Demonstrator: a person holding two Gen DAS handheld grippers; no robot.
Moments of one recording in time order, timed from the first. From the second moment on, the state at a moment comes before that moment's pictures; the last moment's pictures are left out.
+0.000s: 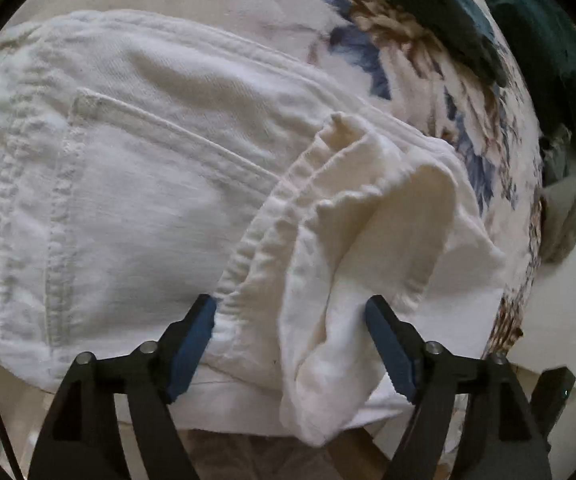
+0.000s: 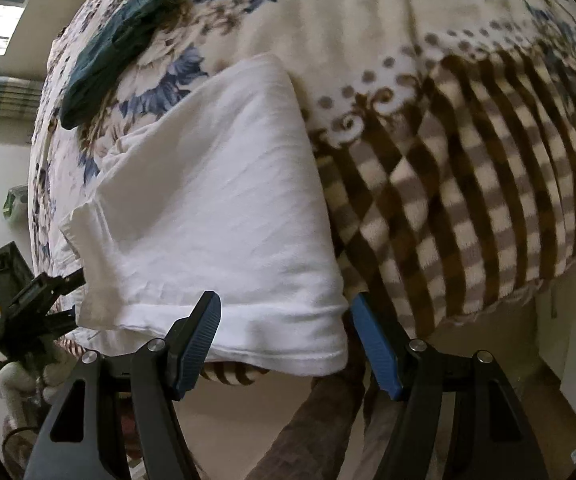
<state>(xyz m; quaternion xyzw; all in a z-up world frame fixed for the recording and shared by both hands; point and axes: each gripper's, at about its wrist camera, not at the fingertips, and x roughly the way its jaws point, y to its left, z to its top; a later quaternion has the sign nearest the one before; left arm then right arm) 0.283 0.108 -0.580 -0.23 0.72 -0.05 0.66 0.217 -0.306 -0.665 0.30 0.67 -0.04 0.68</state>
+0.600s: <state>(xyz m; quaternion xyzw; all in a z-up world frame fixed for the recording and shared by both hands) 0.270 0.094 -0.570 -0.21 0.70 -0.13 0.67 0.218 -0.298 -0.678 0.30 0.69 -0.05 0.66</state>
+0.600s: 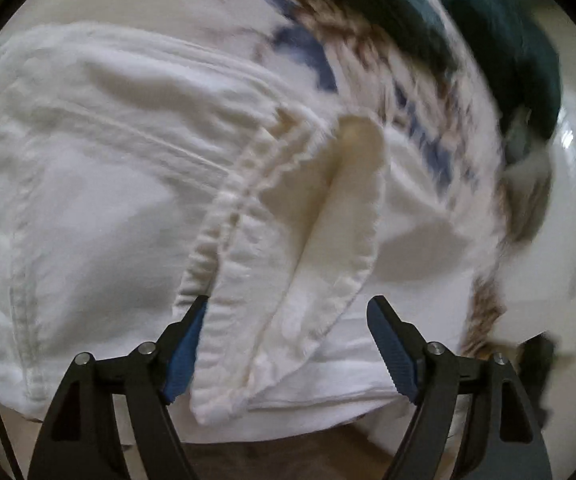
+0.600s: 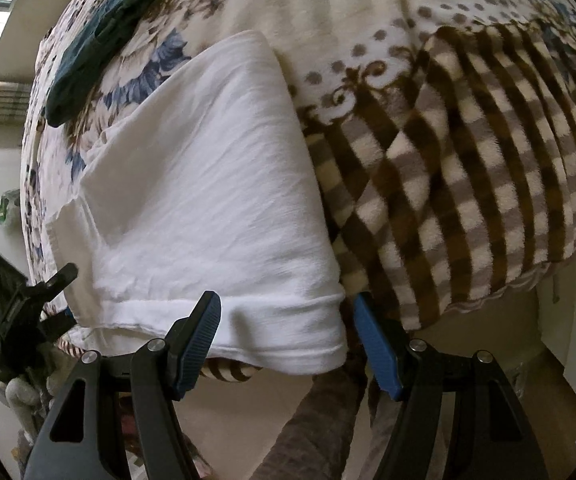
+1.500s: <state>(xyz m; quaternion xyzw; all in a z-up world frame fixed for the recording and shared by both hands) 0.261 0.121 -0.584 -0.25 0.71 -0.11 0.65 0.230 -0.281 -0.681 0.26 0.70 -0.04 0.66</state>
